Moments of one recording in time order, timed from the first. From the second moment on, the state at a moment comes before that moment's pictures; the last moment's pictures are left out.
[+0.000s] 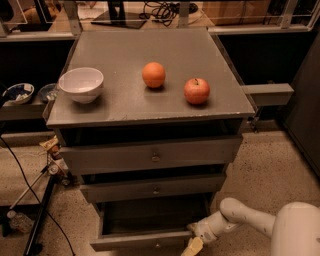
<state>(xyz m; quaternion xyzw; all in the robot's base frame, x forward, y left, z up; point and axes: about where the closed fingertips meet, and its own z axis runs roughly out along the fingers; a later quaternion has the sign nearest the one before) 0.424 -0.102 0.244 -0.43 0.78 0.44 0.09</state>
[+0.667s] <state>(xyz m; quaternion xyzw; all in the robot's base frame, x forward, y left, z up) 0.424 -0.103 0.243 -0.43 0.78 0.45 0.08</state>
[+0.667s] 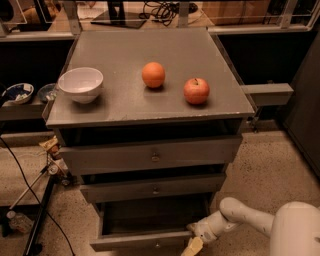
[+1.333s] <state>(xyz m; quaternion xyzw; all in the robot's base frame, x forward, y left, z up) 0.424 -0.103 0.249 -0.44 0.77 0.45 0.09</state>
